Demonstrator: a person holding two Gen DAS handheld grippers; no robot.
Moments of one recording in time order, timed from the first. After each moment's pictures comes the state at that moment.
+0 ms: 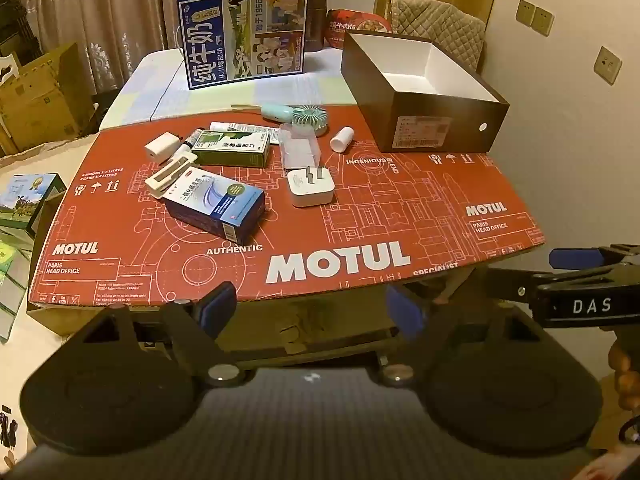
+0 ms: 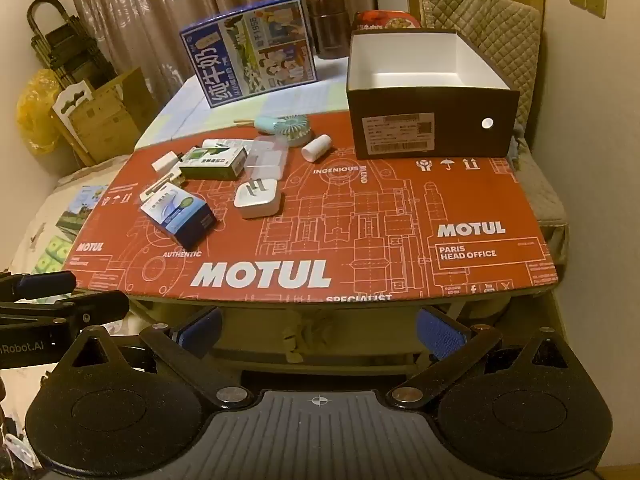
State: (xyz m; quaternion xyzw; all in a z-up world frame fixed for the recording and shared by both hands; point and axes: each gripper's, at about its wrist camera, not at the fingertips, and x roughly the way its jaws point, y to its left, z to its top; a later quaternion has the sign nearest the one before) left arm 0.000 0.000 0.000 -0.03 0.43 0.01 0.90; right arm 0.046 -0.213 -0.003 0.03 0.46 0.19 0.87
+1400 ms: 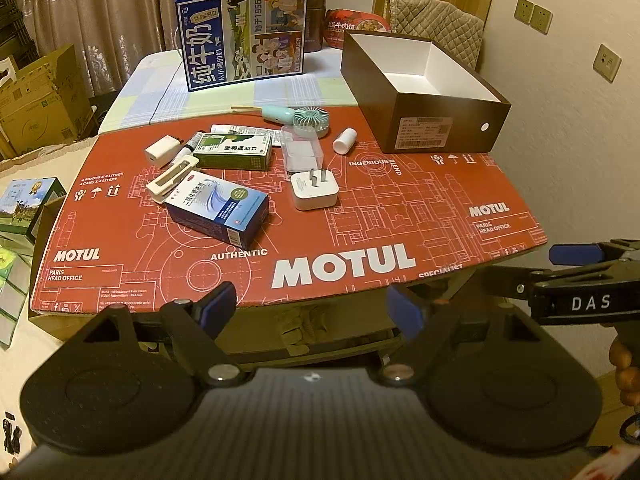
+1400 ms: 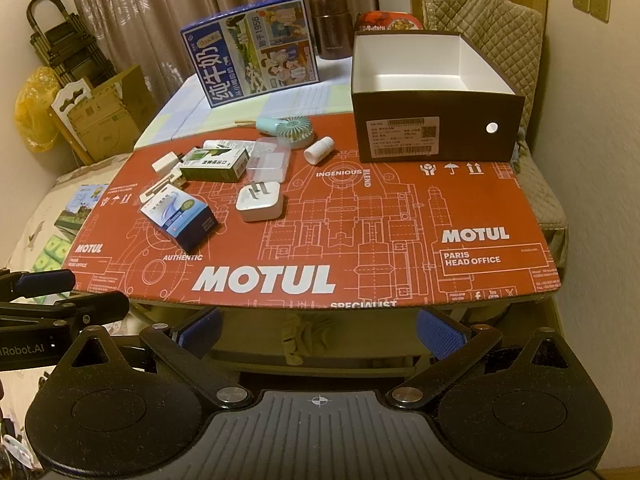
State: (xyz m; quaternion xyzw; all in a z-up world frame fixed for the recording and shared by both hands) left arm 0.001 -0.001 0.001 -0.03 0.43 0.01 0.90; right arm 0.049 -0.208 -0.002 0.02 0.46 0.19 0.87
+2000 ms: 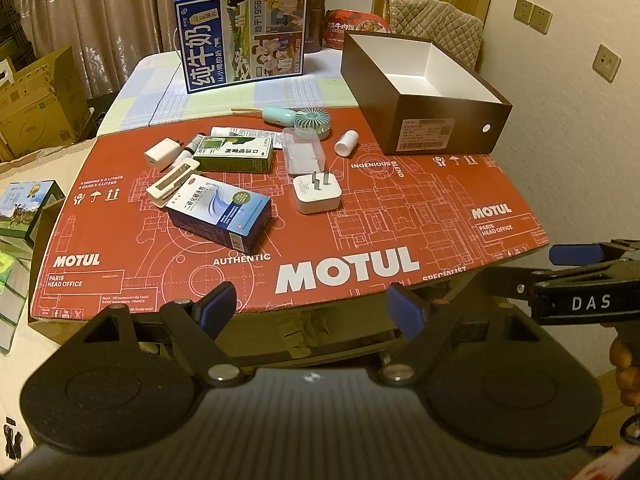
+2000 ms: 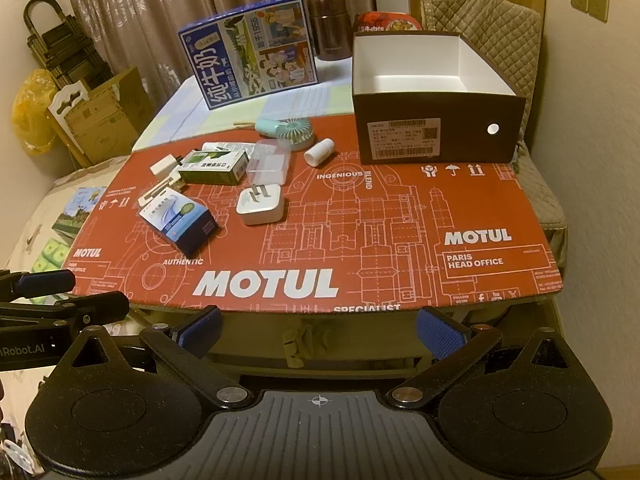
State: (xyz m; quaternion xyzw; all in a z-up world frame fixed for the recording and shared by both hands) left arm 0.002 -0.001 0.001 -0.03 0.43 0.01 0.90; right arm 0.054 -0.199 -0.001 0.02 0.46 0.19 0.87
